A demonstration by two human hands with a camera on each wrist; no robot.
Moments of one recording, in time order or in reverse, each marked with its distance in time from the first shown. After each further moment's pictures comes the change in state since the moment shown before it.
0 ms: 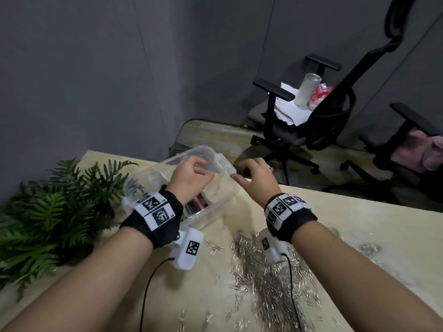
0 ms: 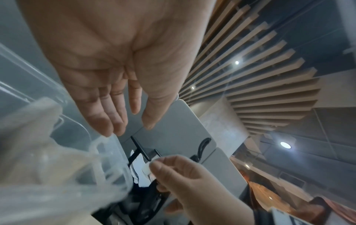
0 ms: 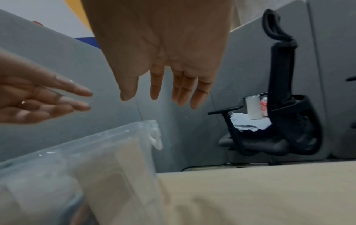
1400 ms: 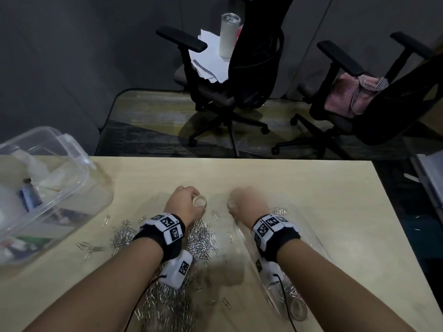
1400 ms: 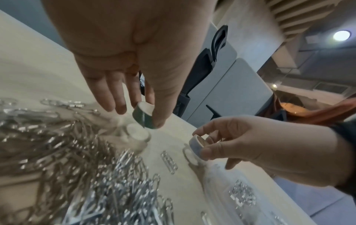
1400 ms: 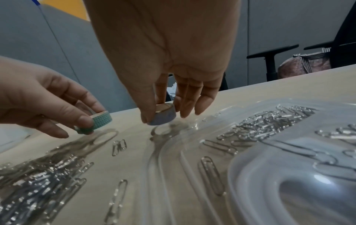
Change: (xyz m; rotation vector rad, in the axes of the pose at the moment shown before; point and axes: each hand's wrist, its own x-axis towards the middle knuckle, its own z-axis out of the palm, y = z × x) left_hand -0.016 -0.024 0.326 0.641 -0.244 -0.004; right_hand -0.093 0.292 -0.075 -0.179 -0.329 0.370
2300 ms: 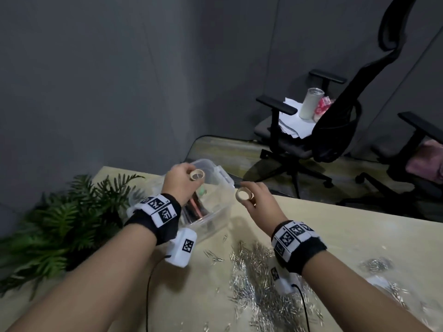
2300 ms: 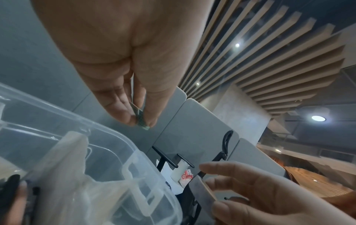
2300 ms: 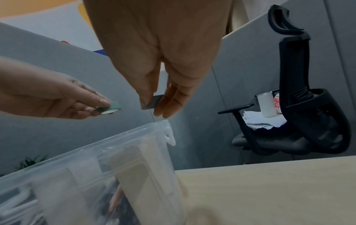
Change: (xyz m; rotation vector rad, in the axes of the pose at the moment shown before) left_hand -0.055 -0.172 -0.285 -0.241 0.503 -0.011; right_hand -0.036 -0.289 0.012 0.309 0.256 -0.537
